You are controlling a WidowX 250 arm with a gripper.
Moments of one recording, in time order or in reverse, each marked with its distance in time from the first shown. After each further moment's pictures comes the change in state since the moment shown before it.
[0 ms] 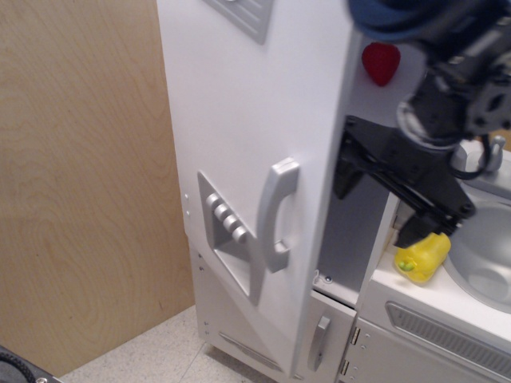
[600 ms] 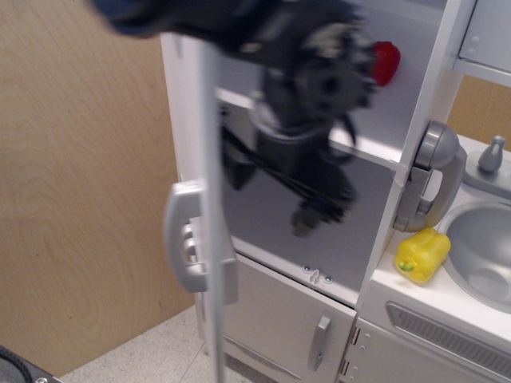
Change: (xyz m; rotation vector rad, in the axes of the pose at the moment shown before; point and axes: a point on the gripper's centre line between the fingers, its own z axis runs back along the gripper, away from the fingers) arm -0.053 0.059 0.023 0.007 -0.088 0.083
